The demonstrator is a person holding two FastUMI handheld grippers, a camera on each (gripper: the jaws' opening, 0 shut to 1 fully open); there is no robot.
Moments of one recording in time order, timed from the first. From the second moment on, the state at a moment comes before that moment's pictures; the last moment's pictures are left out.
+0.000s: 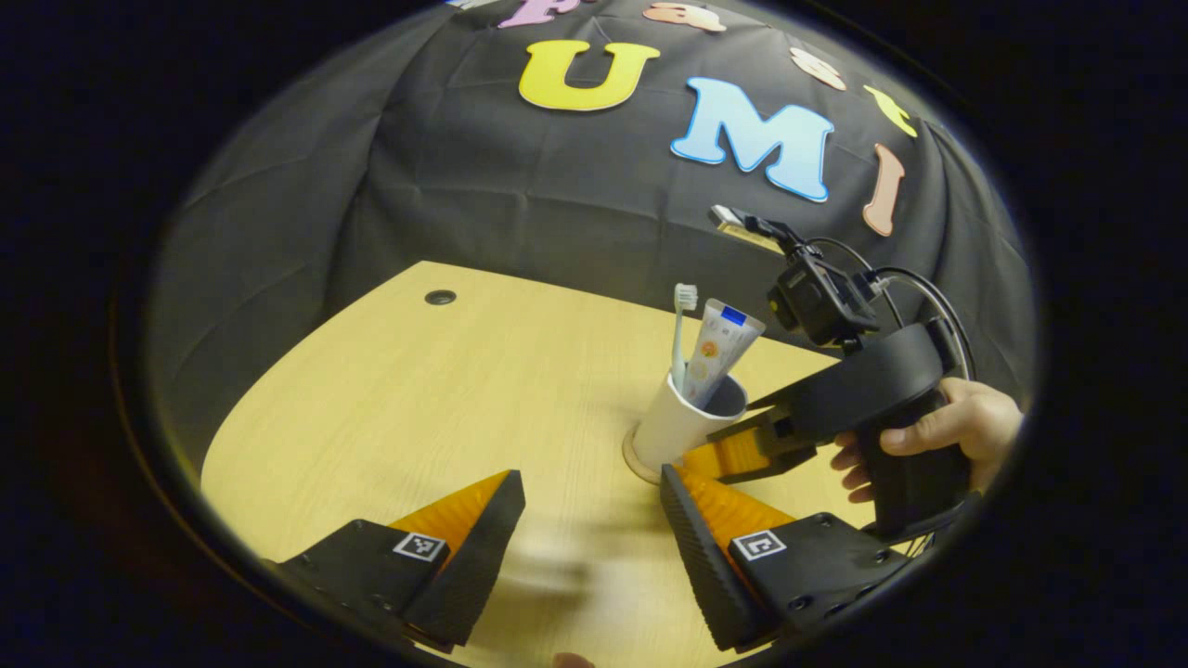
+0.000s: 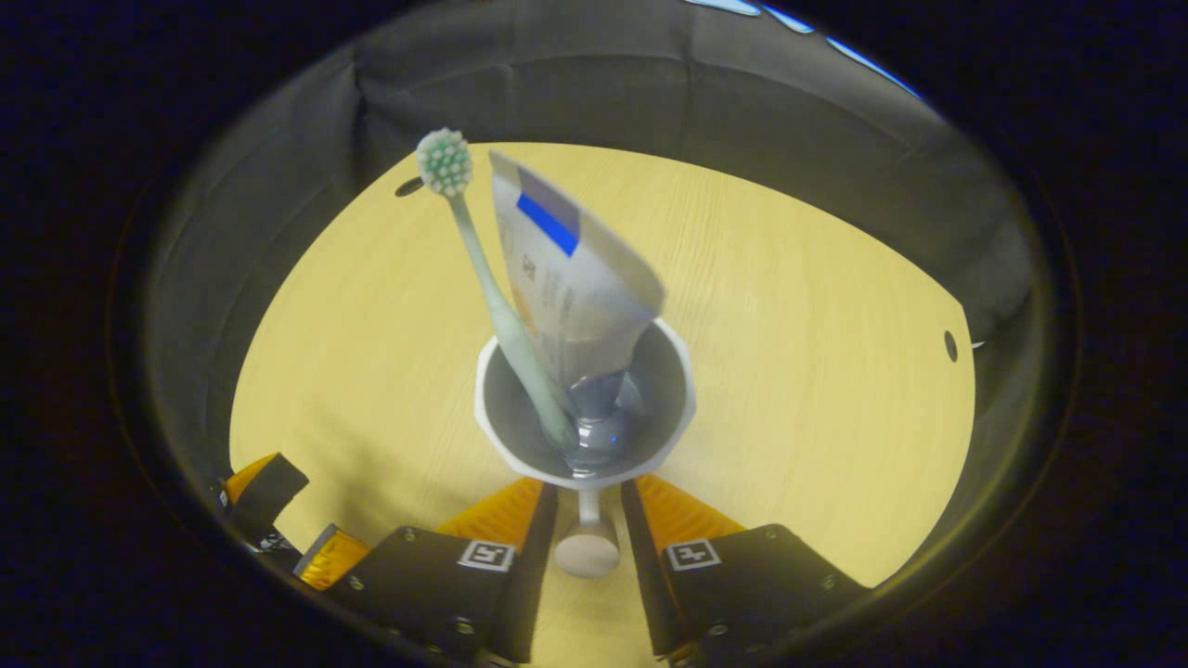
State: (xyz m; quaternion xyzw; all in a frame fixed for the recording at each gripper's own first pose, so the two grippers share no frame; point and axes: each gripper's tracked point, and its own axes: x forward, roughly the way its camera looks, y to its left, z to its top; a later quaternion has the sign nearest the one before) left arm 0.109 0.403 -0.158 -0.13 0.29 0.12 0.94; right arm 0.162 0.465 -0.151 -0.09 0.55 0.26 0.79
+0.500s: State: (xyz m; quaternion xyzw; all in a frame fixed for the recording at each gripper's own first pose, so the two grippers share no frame) left arm 0.128 0.348 -0.133 -0.10 0.28 0.08 0.95; right arm 0.149 0.408 -0.079 -0.01 0.48 0.26 0.84
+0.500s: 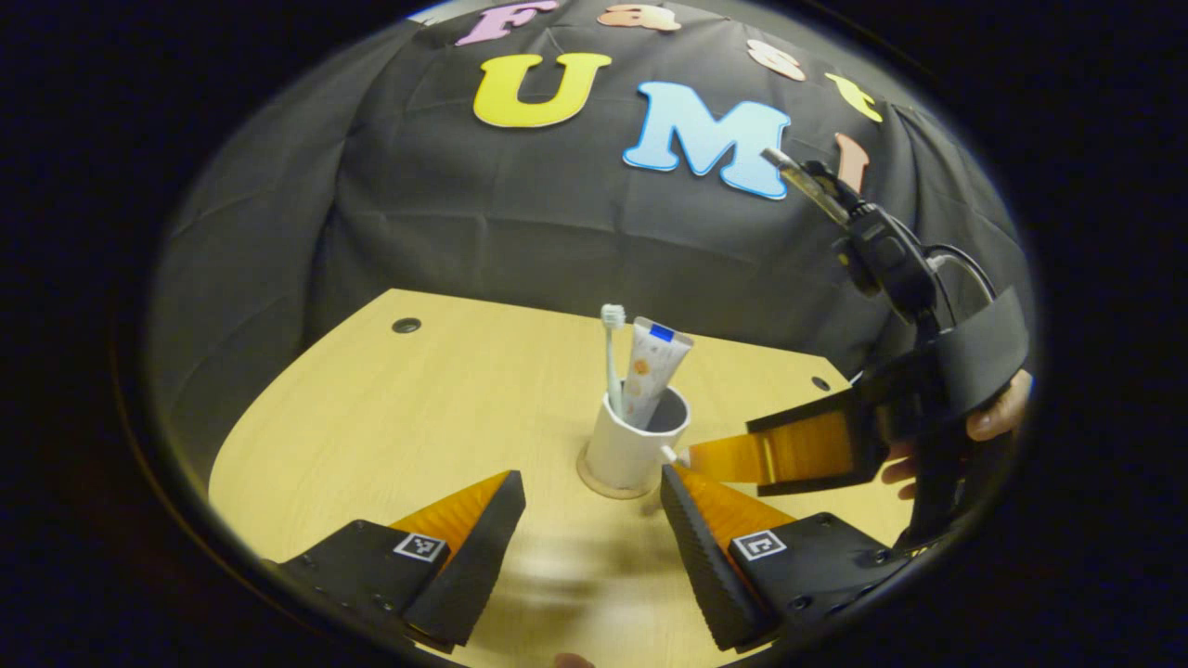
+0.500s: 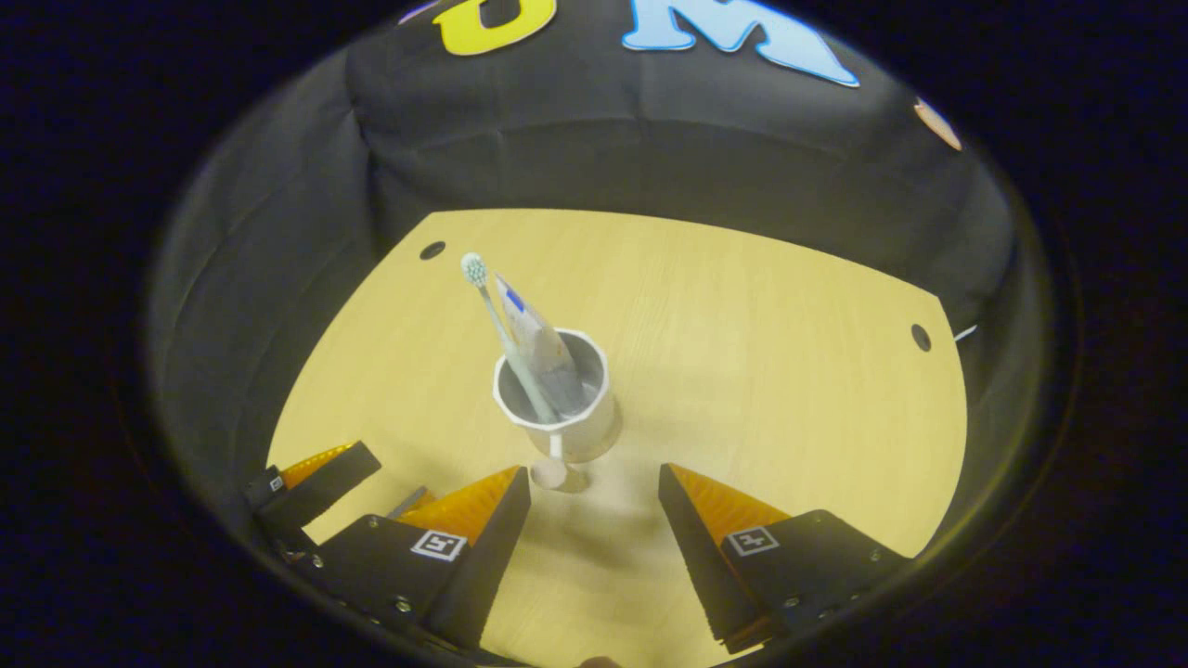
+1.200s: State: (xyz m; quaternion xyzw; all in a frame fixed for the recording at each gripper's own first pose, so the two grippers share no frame) left arm 0.149 0.266 -0.052 -0.06 0.15 0.02 0.99; right arm 0.153 0.272 0.010 0.00 0.17 0.16 0.97
